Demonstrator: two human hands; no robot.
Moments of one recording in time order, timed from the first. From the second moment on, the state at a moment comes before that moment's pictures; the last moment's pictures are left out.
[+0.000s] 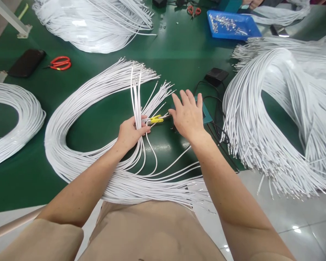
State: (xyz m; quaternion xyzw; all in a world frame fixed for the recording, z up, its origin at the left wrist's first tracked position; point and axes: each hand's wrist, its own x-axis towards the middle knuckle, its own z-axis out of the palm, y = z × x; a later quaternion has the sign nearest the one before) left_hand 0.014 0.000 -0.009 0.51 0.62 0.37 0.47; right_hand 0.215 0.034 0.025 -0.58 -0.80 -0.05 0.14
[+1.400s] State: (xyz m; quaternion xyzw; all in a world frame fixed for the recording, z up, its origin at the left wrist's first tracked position) left_hand 0.024 -0.035 0.029 0.39 0.60 0.43 0.55; right_hand 0.211 -0.165 0.020 -0.42 -0.86 0.28 0.00
